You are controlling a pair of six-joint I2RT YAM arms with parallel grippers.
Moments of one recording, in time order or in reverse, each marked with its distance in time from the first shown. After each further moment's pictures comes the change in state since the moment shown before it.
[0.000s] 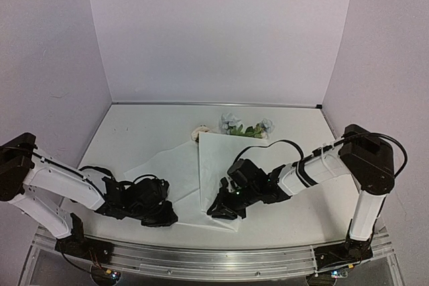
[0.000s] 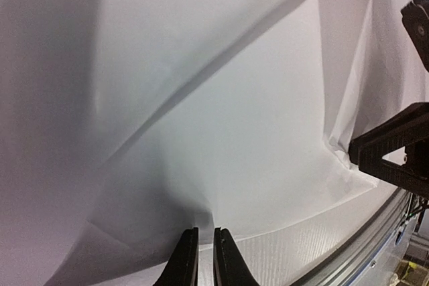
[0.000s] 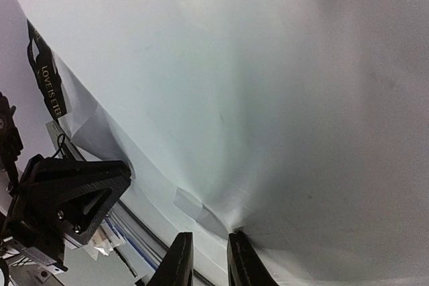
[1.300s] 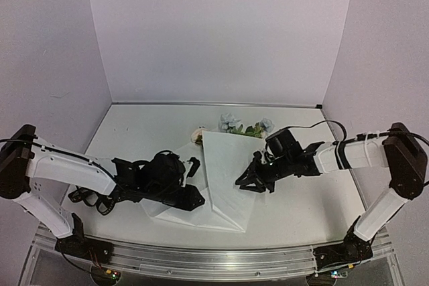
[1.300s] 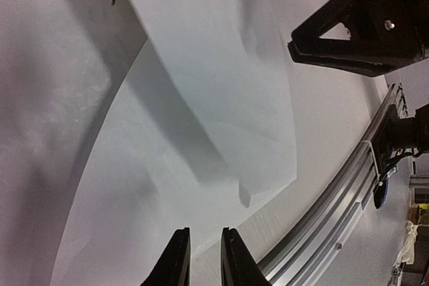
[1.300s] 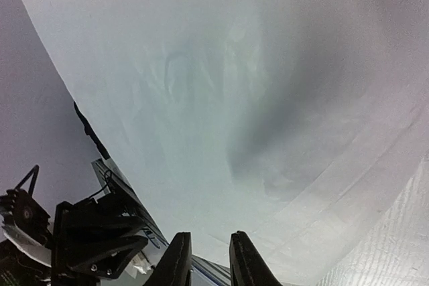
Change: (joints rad) left arm 0.000 0.068 0.294 -0.045 0.069 0.351; right arm -0.297 -0.283 -0.075 -0.194 -0.092 -0.071
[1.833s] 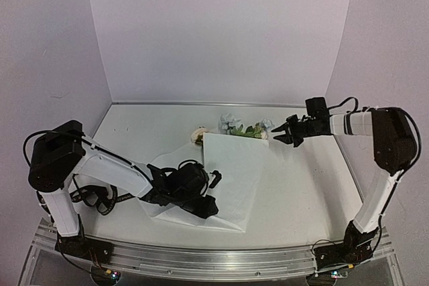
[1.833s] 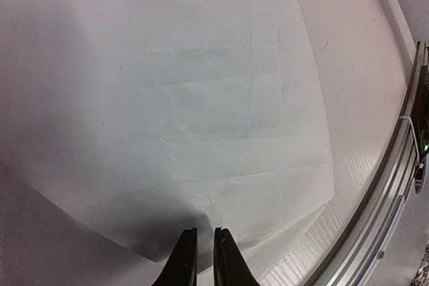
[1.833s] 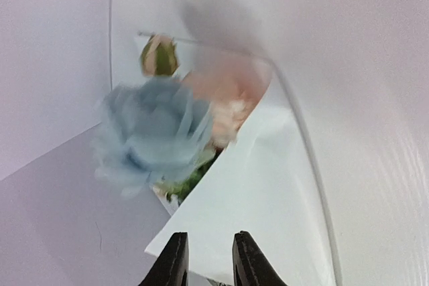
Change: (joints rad) left arm 0.000 0.323 0.133 0.092 0.090 0.135; right arm -0.545 0.250 0.322 -0.012 -0.121 0.114
